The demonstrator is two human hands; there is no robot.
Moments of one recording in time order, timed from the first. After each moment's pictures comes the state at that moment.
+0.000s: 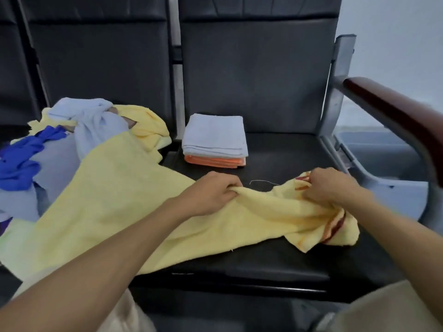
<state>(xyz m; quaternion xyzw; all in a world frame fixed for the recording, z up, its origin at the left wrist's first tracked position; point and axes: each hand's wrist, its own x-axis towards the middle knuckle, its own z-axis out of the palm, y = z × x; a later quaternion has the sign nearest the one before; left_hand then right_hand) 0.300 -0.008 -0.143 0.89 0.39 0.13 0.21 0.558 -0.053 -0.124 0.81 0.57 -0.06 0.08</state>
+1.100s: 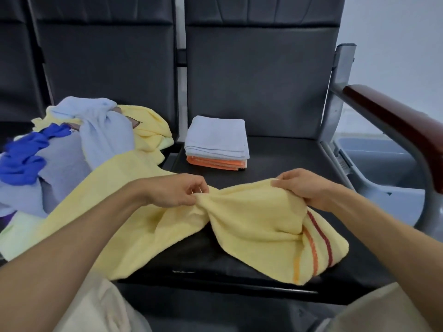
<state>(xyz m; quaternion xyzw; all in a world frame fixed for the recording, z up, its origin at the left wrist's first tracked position) 0.230 -0.007 -0.109 0.84 0.40 -0.01 0.37 0.525 -0.050 -0.119 0.71 0.51 -0.44 -0.22</state>
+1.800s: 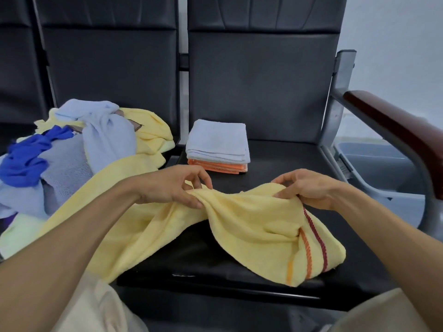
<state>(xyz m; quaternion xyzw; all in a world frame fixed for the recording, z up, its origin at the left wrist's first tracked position) 0.221 -0.005 -0.099 0.80 0.38 0.09 0.46 0.538 -0.046 -0.112 0.64 0.51 -0.53 -0.23</state>
